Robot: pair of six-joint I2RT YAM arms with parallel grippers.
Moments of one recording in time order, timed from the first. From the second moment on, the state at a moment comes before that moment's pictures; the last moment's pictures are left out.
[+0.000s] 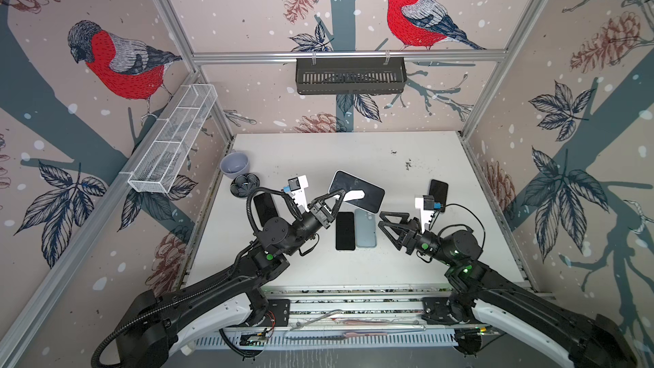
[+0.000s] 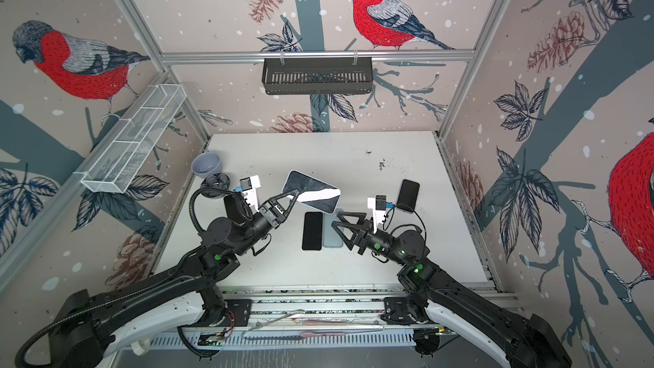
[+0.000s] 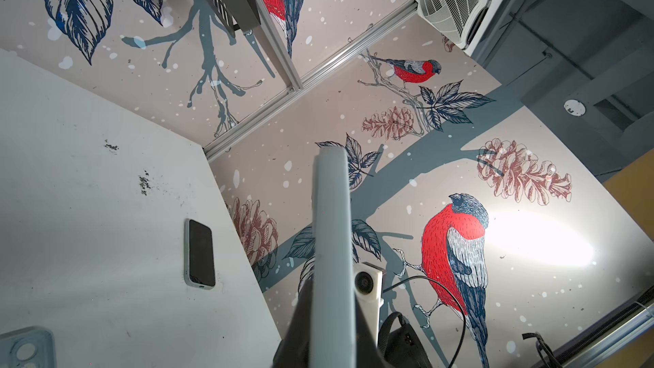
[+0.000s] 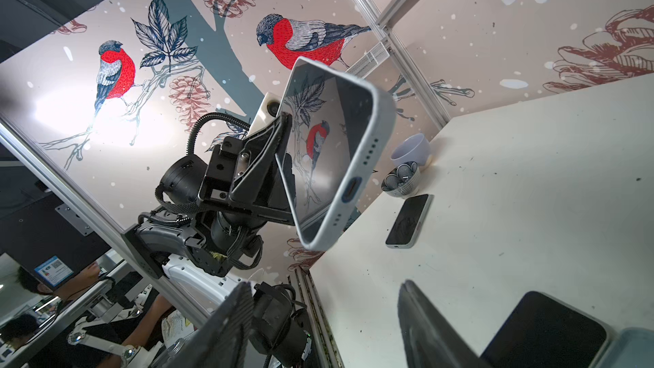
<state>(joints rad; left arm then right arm) -0.88 0.89 0.46 0.71 0.00 -1.02 0.78 0.68 0.21 0.70 -0.41 0.76</state>
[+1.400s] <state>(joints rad) -0.89 0.93 0.40 0.85 0.05 -1.07 0.78 0.79 0.22 0.86 -0.46 0.81</state>
